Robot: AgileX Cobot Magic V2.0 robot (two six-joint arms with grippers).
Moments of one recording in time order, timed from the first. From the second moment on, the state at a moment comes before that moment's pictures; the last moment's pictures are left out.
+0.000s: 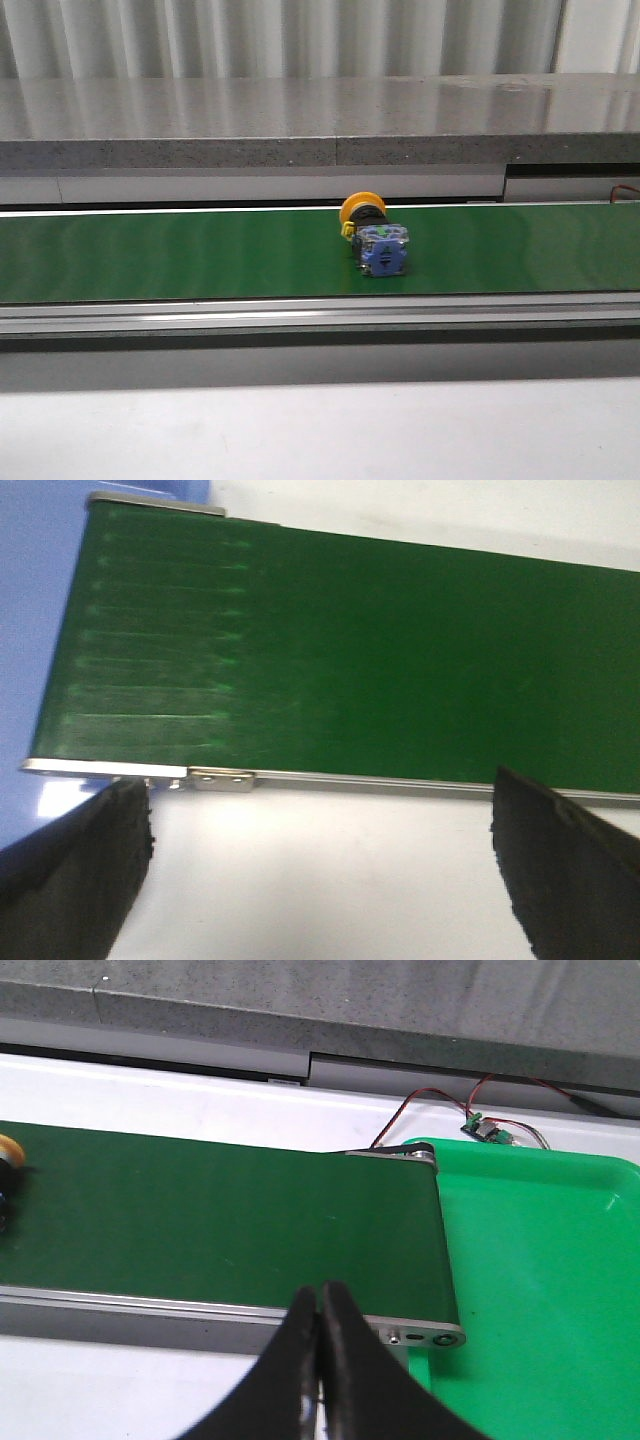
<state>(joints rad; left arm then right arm) -0.04 0.94 -0.82 -0.13 0.85 -0.05 -0.21 0.37 -0.55 0.24 0.66 -0.32</state>
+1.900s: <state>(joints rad) -0.66 1.82 -1.33 0.06 0.76 -0.27 -0.21 0.37 -0.55 0.24 0.66 -0.32</state>
